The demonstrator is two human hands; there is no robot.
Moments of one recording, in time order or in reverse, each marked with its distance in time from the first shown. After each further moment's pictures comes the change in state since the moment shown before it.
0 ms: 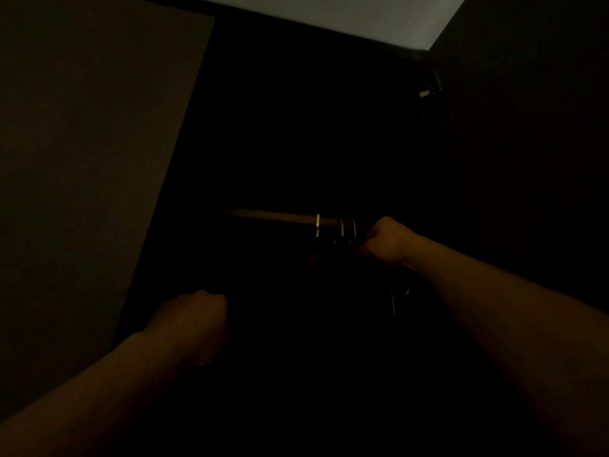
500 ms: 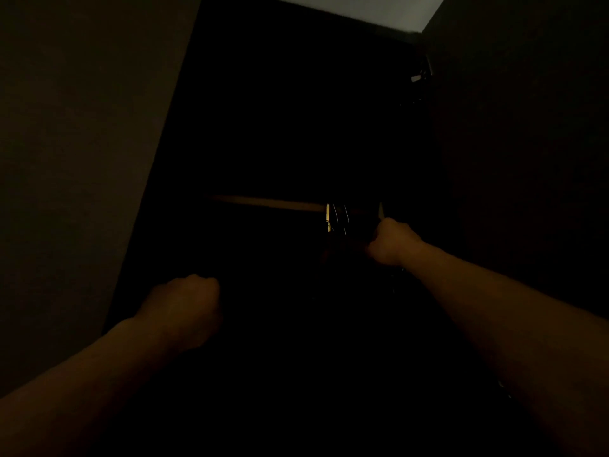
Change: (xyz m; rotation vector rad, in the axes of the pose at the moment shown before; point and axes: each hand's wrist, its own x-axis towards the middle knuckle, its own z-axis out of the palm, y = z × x) left_hand 0.012 -0.023 0.015 -0.252 -0.040 0.240; right_hand -0.025 0.019 -0.004 -0.181 -0.009 0.141
